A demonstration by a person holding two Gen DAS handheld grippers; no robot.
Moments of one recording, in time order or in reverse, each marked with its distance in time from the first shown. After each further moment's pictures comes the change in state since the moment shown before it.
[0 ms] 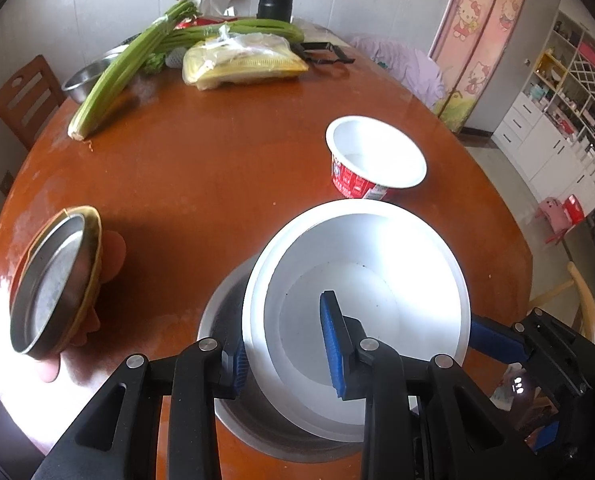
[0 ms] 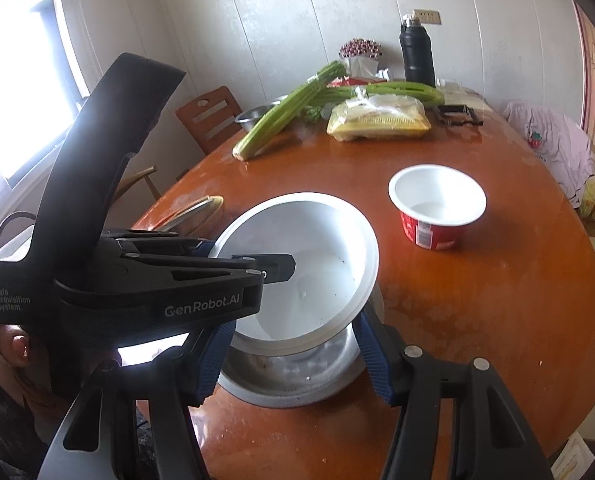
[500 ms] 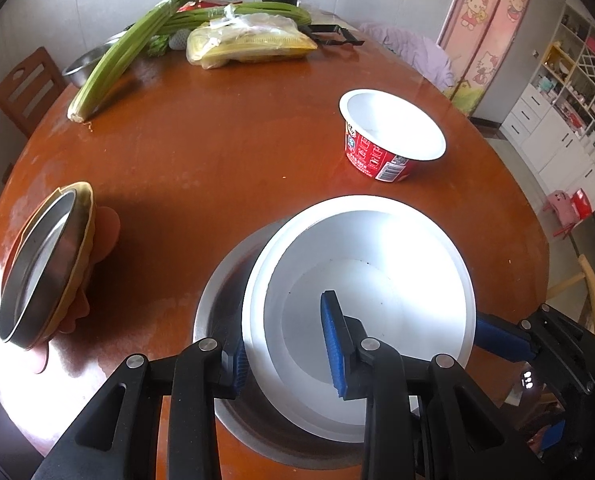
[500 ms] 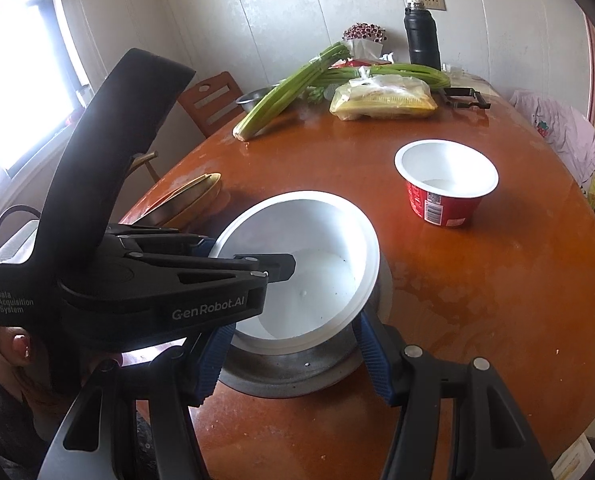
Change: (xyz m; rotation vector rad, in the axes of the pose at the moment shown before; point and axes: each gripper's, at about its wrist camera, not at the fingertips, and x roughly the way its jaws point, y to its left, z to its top) left arm 0.020 0.006 -0.010 0.000 0.035 0.027; right arm 0.017 -0.003 -0.012 -0.009 0.041 0.014
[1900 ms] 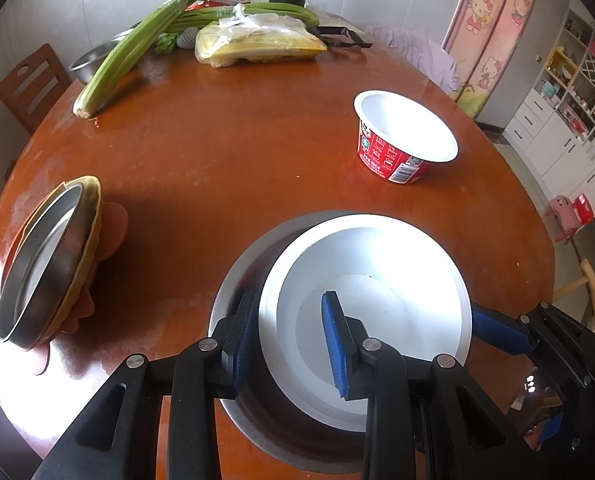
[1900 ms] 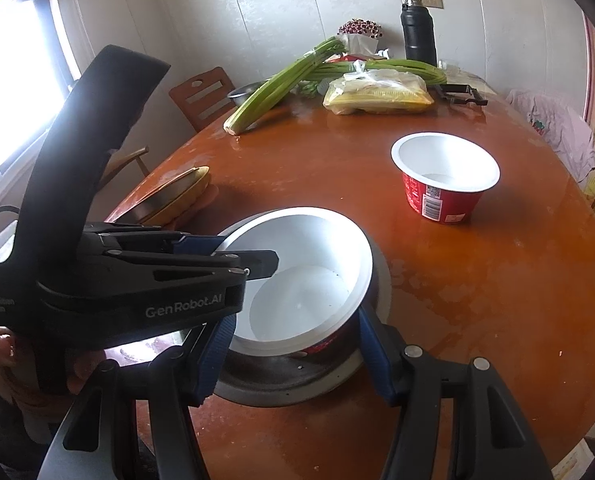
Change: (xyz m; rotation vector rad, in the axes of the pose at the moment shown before) left arm 0.006 0.010 0.000 -0.014 -0.012 0.003; right arm 0.016 0.000 0.002 -0.001 0.011 -0.039
